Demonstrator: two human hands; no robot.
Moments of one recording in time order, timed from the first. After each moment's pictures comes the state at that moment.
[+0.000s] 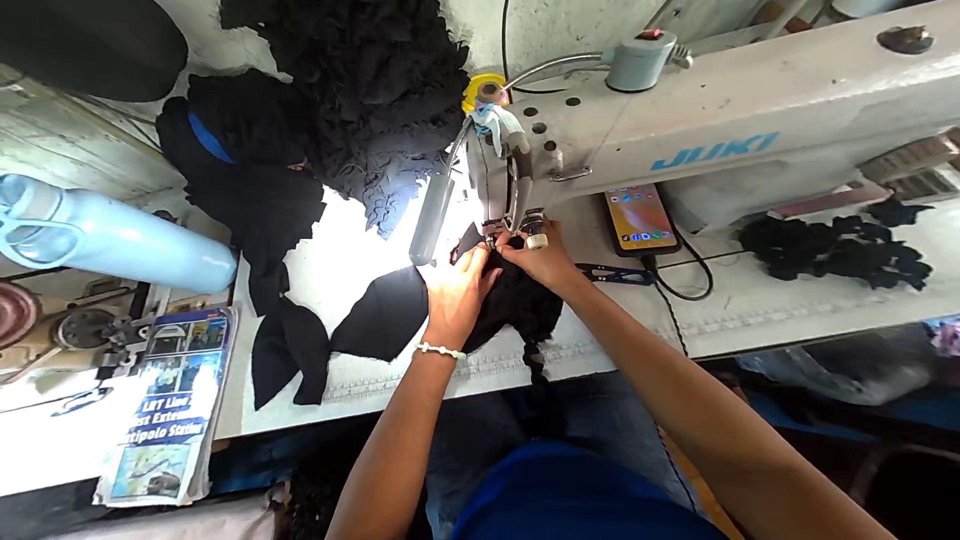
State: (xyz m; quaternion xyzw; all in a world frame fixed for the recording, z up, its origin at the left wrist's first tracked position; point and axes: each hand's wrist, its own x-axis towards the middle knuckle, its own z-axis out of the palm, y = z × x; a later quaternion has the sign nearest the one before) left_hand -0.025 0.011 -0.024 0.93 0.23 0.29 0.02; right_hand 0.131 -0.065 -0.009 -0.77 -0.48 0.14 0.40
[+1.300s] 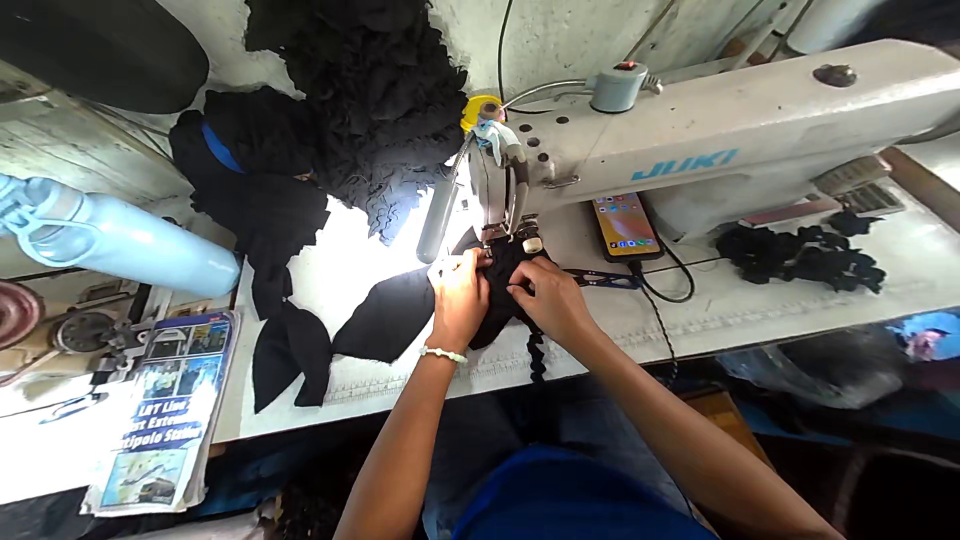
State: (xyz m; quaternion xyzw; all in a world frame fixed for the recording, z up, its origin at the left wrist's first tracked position) left_hand -0.023 0.005 -0.012 0.90 0.27 0.25 0.21; right_hand 0.089 -0.116 0.025 -0.81 -0.46 0.17 0.33
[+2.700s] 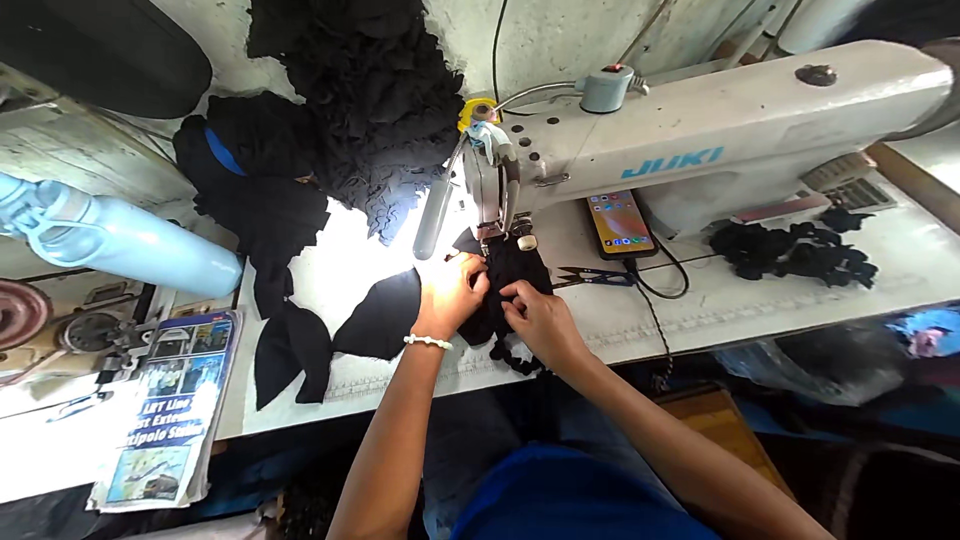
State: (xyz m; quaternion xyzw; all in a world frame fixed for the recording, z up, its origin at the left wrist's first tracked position) left_hand -0.030 0.023 0.003 0.95 0.19 0.19 0.17; right_hand 0.059 -0.136 0.014 -0.80 -0.46 0.18 0.35
